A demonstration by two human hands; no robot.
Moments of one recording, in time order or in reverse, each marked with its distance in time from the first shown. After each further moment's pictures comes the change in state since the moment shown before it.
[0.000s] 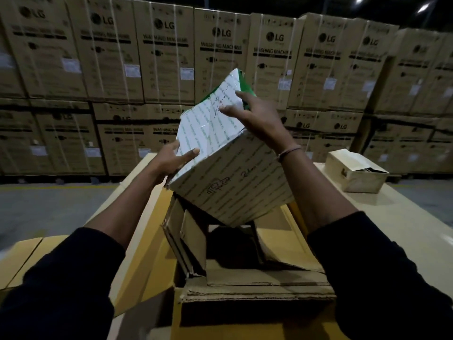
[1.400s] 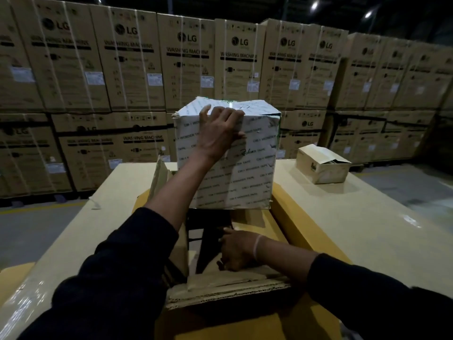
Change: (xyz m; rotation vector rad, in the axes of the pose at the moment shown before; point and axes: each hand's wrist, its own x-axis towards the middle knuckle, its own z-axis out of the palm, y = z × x) left_hand 0.007 0.151 0.139 0.866 0.274 0.862; right_hand -0.179 0.140 0.125 -0.950 -1.200 -0.368
